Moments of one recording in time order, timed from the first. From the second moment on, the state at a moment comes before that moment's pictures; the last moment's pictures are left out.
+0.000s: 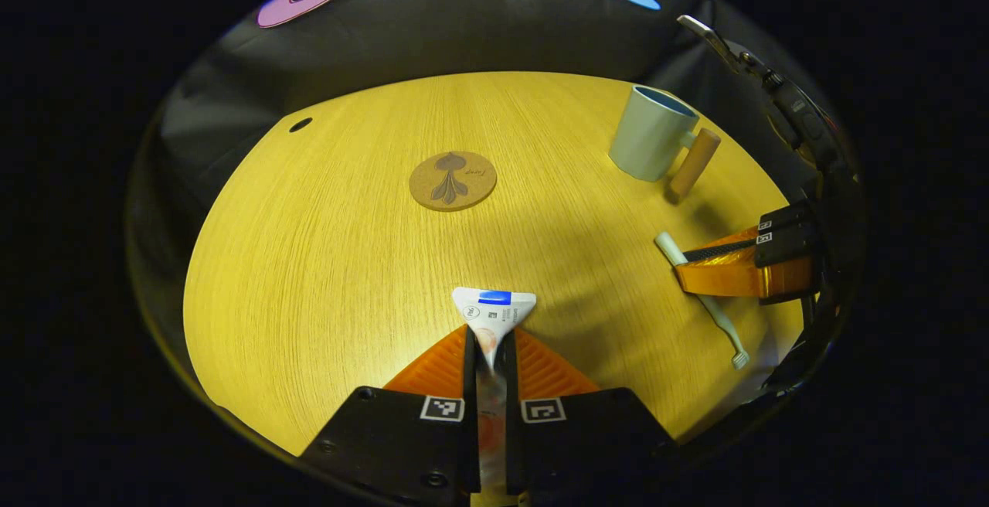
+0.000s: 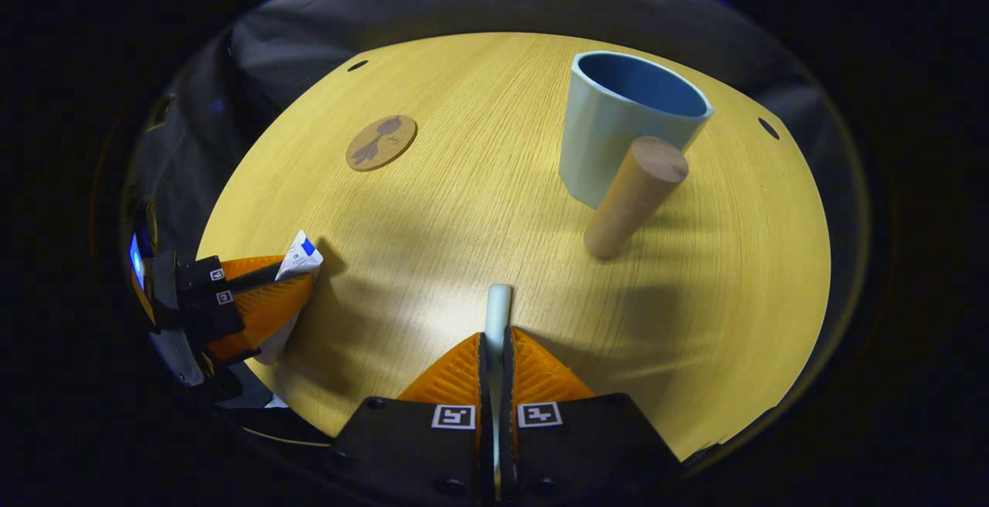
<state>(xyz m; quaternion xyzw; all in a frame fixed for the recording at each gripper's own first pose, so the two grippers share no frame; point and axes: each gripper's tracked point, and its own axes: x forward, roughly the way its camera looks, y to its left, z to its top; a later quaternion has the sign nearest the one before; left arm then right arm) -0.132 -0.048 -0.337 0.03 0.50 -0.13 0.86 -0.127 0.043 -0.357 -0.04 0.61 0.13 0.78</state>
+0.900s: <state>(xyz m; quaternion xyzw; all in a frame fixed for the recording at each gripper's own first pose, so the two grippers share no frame) -0.118 -0.059 -0.282 -0.01 0.43 -0.13 0.89 -0.131 0.050 -0.334 0.03 0.55 0.13 0.82</state>
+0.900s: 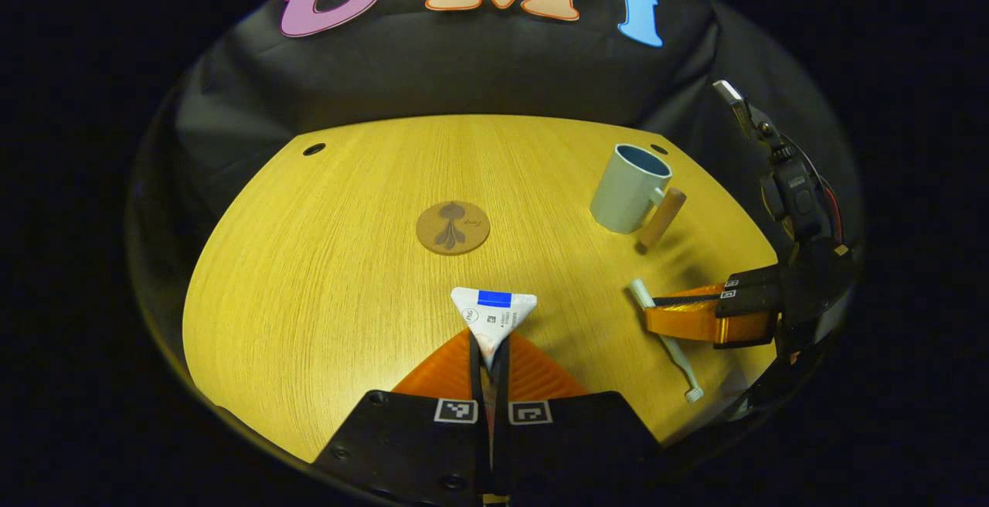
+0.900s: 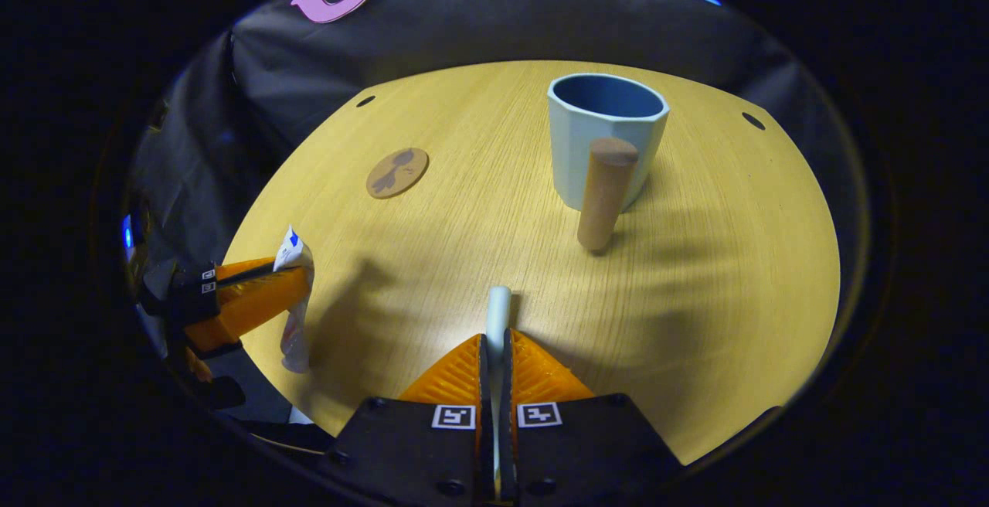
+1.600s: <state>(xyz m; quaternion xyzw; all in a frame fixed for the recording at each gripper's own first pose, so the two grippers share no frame) -0.086 -0.065 -0.213 -0.02 0.34 -0.14 0.93 -0.073 0.063 -0.245 0.08 0.42 0.16 0.89</state>
